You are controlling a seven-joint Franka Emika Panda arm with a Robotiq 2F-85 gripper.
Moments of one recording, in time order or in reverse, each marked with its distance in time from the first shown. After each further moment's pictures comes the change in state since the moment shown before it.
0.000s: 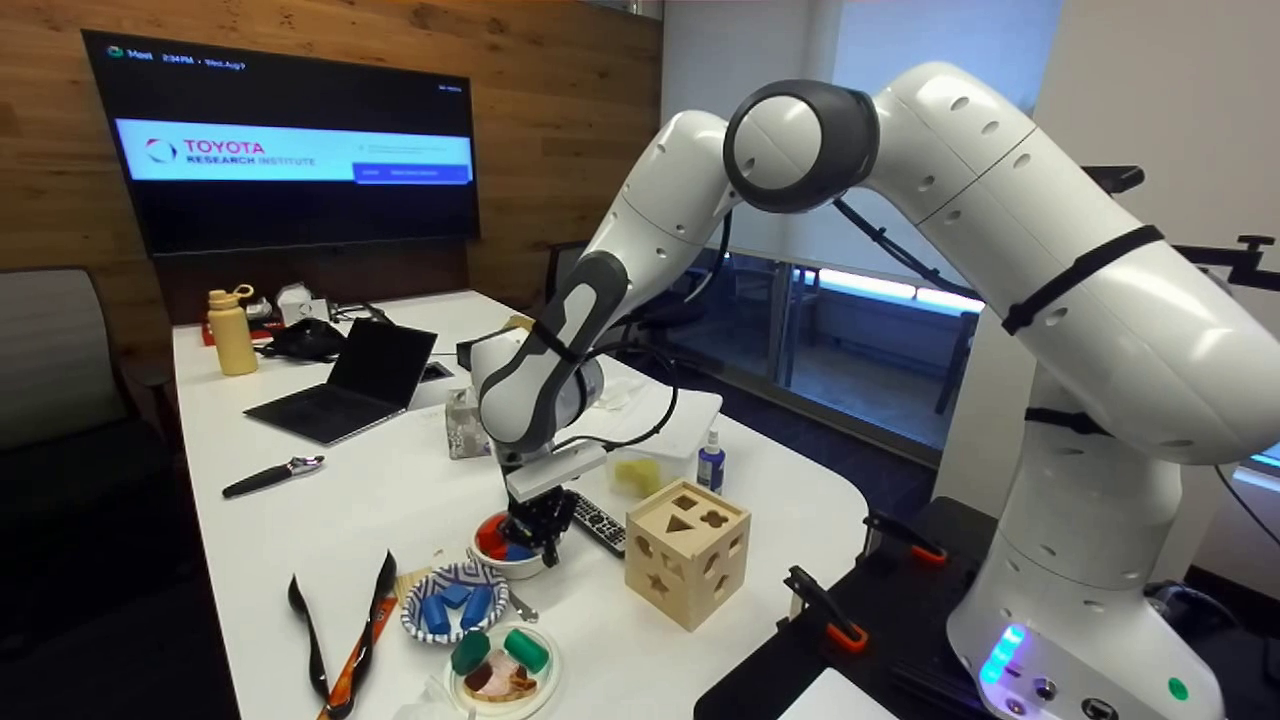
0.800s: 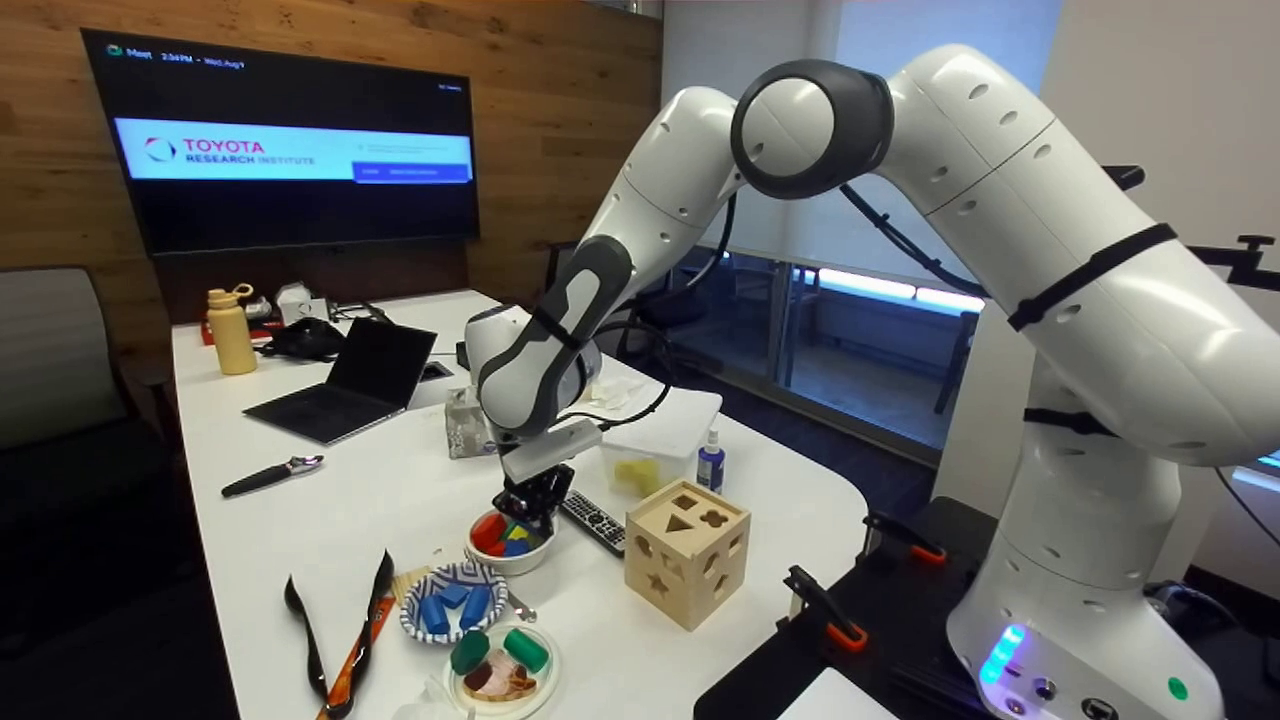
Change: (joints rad) arm 0.057 -0.054 -0.068 -0.012 -0.049 0.020 0.041
